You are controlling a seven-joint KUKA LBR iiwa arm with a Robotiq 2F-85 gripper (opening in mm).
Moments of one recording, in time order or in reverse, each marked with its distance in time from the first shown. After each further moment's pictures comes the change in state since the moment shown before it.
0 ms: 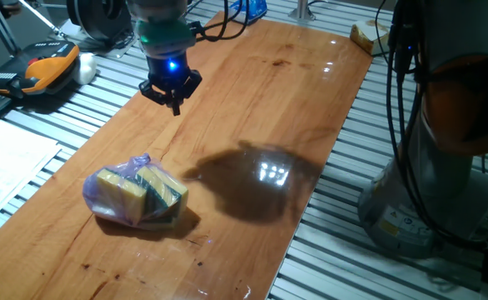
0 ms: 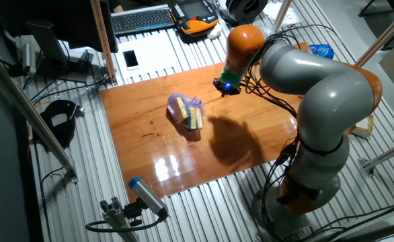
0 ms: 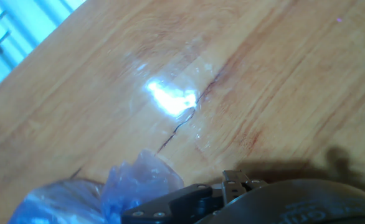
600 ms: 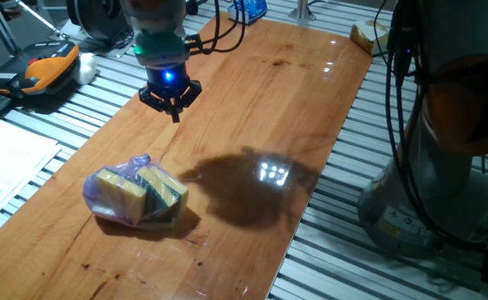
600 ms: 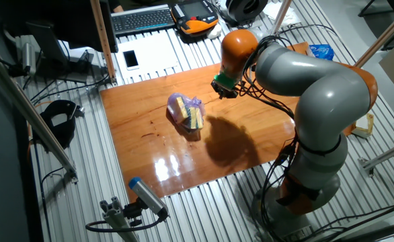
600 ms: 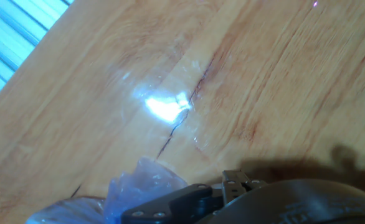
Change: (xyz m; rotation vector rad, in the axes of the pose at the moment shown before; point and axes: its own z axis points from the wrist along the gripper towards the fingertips) arm 0.010 0.004 0.015 0.010 -0.003 0.116
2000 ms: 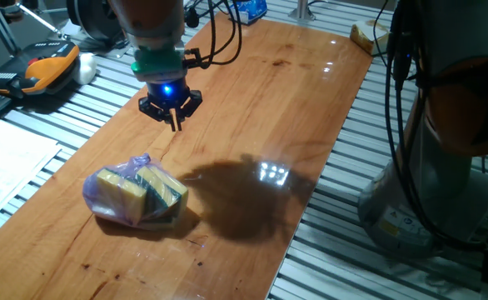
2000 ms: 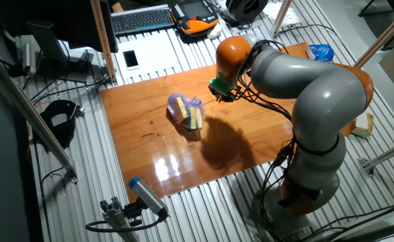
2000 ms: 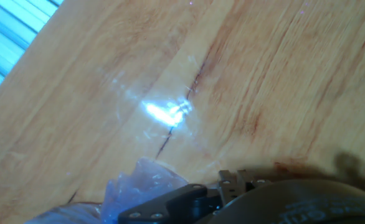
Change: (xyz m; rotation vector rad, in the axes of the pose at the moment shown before) arm 0.012 0.001 0.013 0.025 -0.034 0.040
